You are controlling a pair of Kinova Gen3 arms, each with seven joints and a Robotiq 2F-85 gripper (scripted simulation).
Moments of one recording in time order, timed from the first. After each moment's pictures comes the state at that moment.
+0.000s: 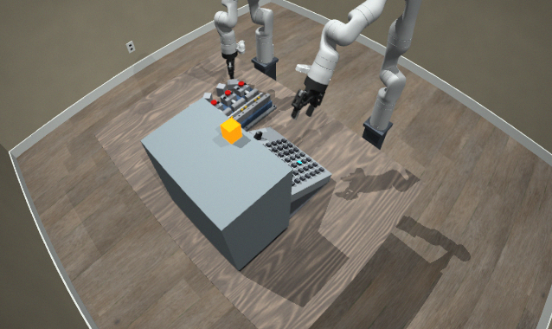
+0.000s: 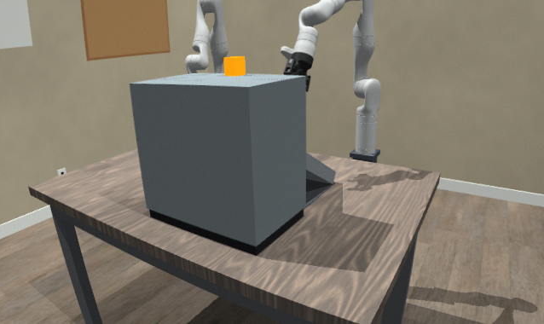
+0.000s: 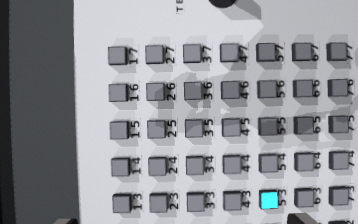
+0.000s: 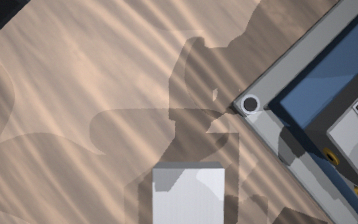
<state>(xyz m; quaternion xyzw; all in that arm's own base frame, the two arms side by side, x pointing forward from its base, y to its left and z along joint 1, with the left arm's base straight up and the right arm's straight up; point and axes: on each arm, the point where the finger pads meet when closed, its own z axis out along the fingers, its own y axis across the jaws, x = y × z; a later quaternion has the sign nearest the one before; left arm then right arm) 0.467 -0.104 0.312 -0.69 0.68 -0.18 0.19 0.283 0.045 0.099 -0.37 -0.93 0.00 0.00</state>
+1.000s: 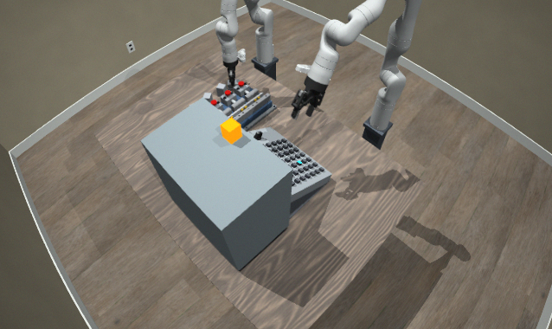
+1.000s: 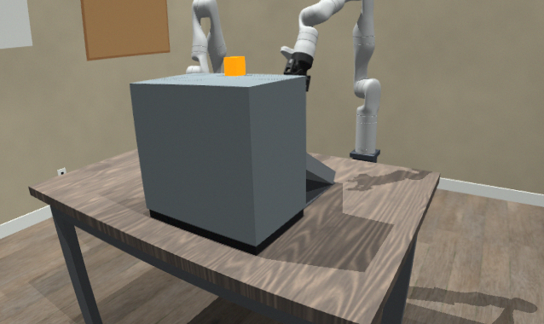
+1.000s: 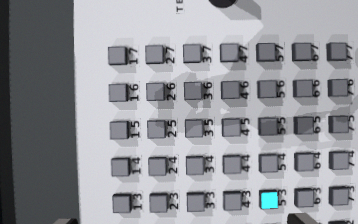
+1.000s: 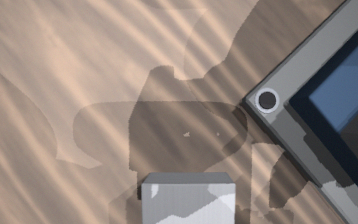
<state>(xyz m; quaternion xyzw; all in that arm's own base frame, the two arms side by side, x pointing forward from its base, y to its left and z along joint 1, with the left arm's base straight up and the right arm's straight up) 0.467 -0.104 0.312 -0.69 0.68 -0.18 0.19 0.283 0.045 0.049 -0.37 -0.93 0.00 0.00</state>
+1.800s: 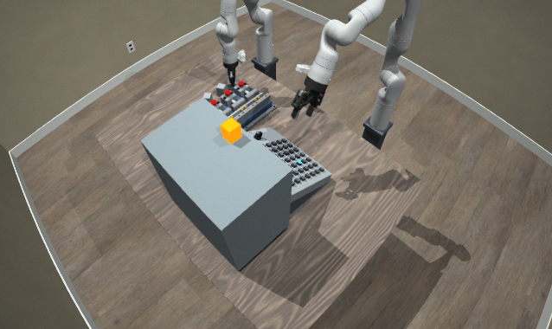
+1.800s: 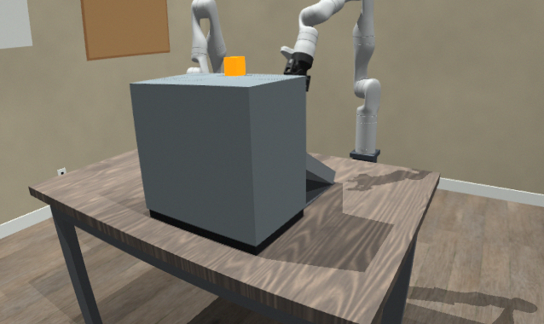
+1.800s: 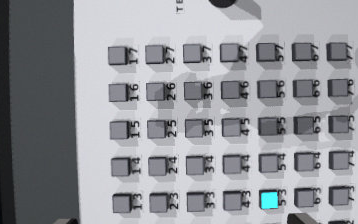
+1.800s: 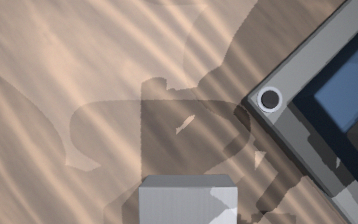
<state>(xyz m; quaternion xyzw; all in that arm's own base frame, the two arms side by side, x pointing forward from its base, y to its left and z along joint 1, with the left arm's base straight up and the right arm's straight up) 0.467 -0.104 0.312 -0.69 0.68 -0.18 0.19 0.283 0.046 0.042 -0.37 -0.93 0.00 0.00</state>
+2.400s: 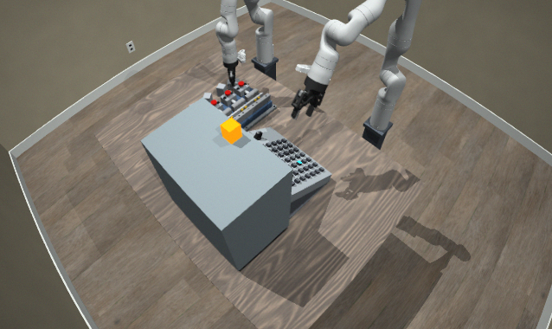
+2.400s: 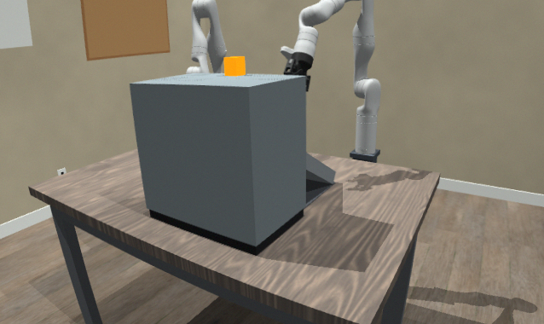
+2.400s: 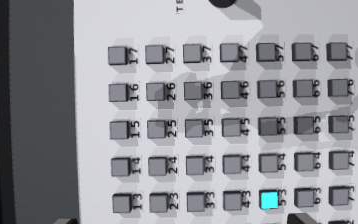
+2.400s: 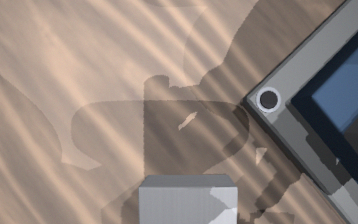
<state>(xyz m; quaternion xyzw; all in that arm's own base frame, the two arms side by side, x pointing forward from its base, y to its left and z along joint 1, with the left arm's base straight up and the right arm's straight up) 0.467 -0.104 0.312 -0.69 0.68 -0.18 0.19 0.283 0.045 0.045 -0.37 -0.93 0.00 0.00</state>
